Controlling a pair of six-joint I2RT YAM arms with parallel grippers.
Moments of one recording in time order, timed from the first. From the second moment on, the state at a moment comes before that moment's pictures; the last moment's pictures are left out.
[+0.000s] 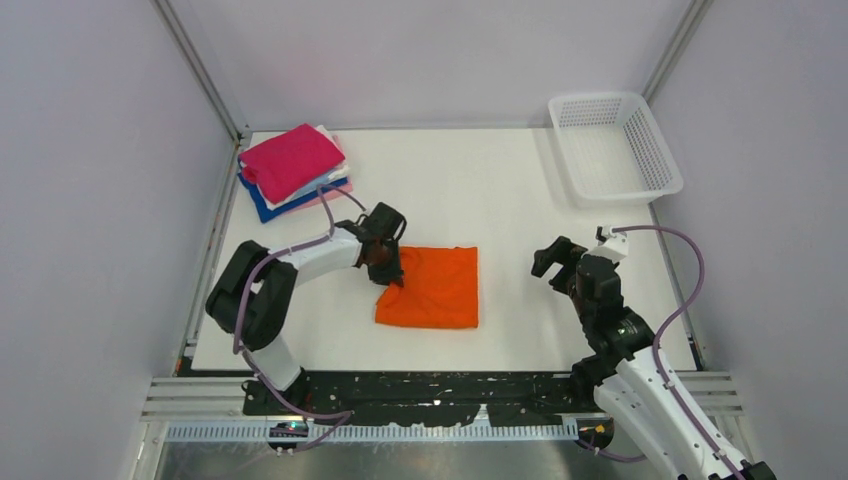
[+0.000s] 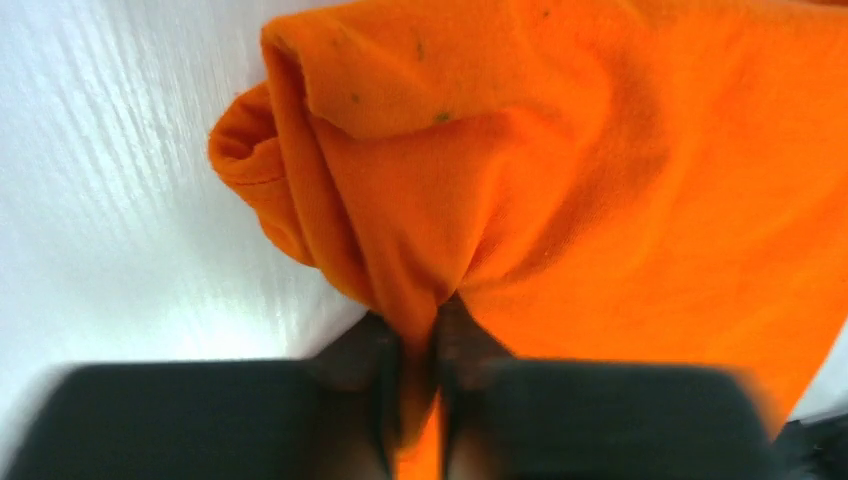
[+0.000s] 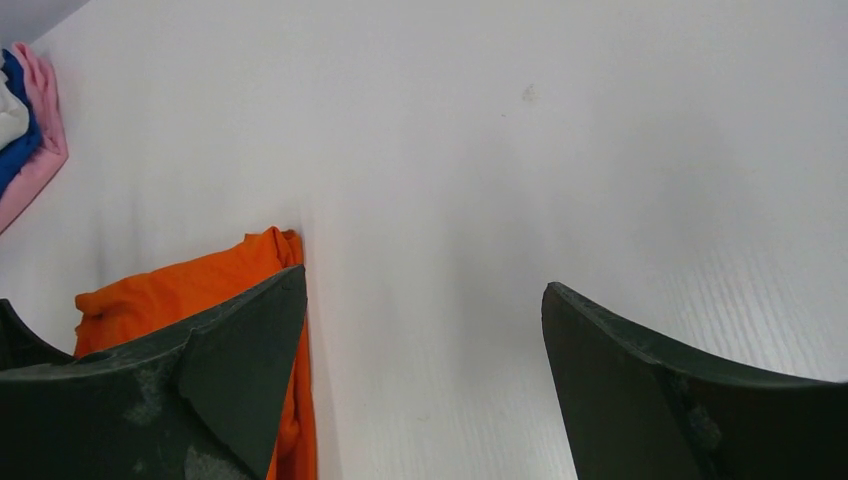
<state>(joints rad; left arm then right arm) -0.59 1.68 0.97 -0.46 0.05 -0.68 0.35 0.53 0.41 -0.32 0.32 0.62</state>
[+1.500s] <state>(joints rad) -0.30 2.20 2.37 -0.93 -0.68 -0.20 0.34 0.66 0.40 -0.28 0.51 0.53</state>
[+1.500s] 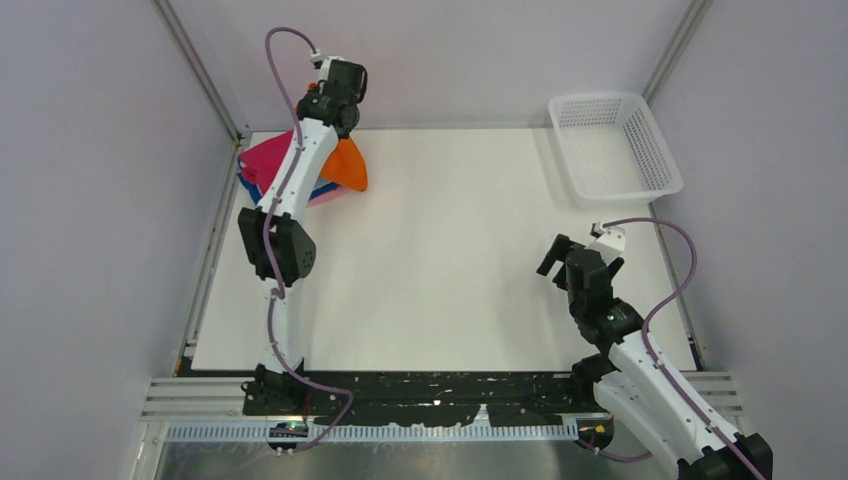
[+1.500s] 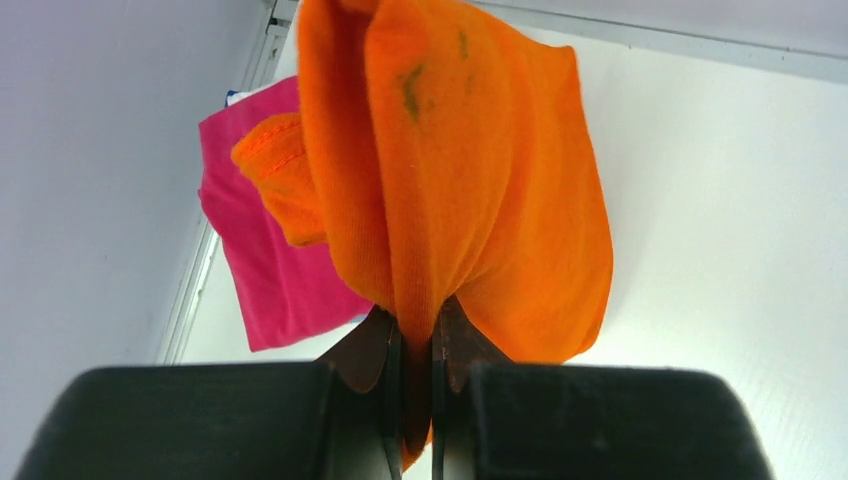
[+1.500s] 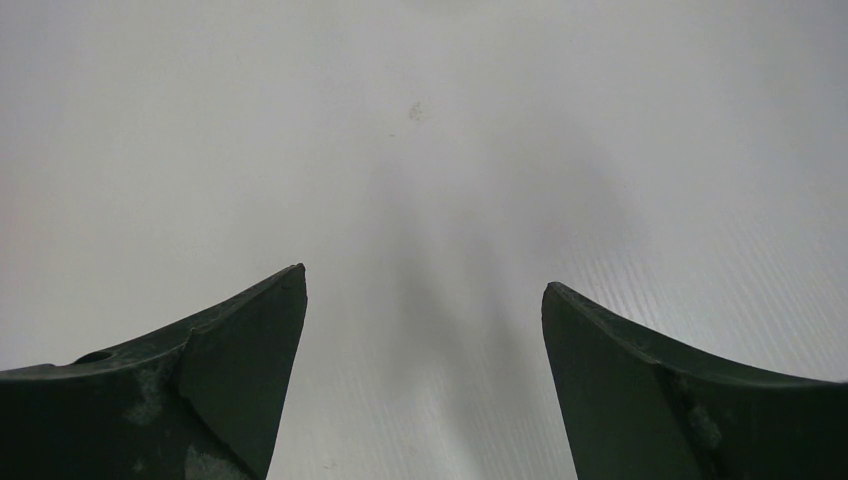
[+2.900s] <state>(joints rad) 0.09 2.18 2.39 -0.80 -0.20 -0.34 0.34 0.75 0.42 -0.28 0.57 0.51</state>
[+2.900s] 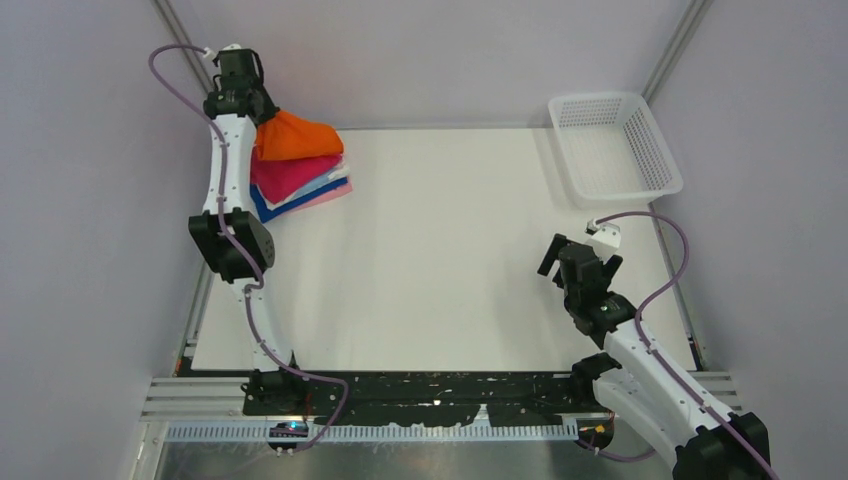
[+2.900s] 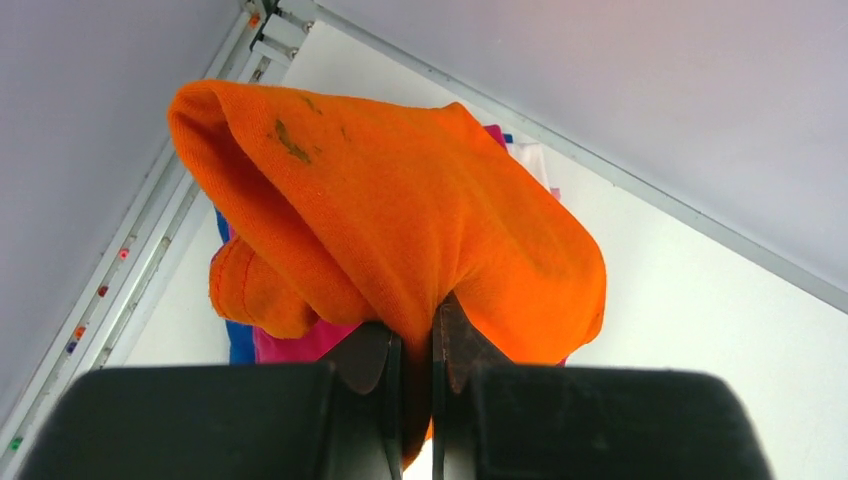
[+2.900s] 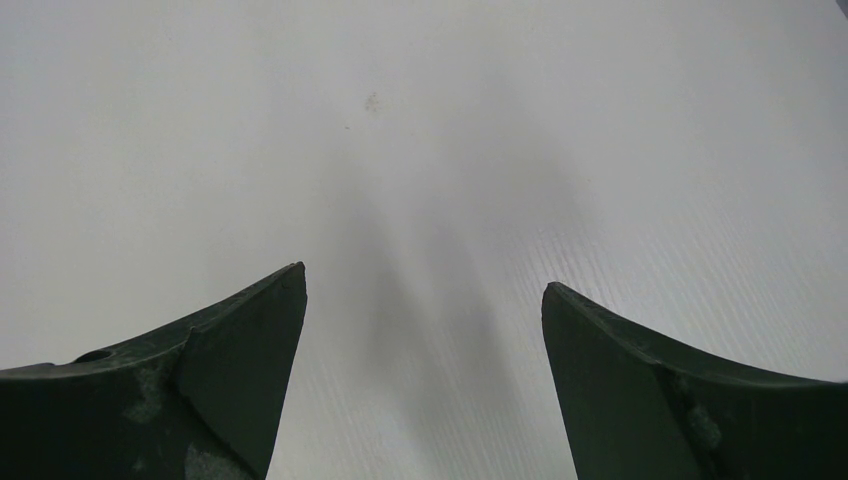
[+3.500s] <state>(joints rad) 0.20 2.15 2.29 -1.01 -0.10 -0.34 0.34 0.79 0.42 -0.28 0.58 0.51</state>
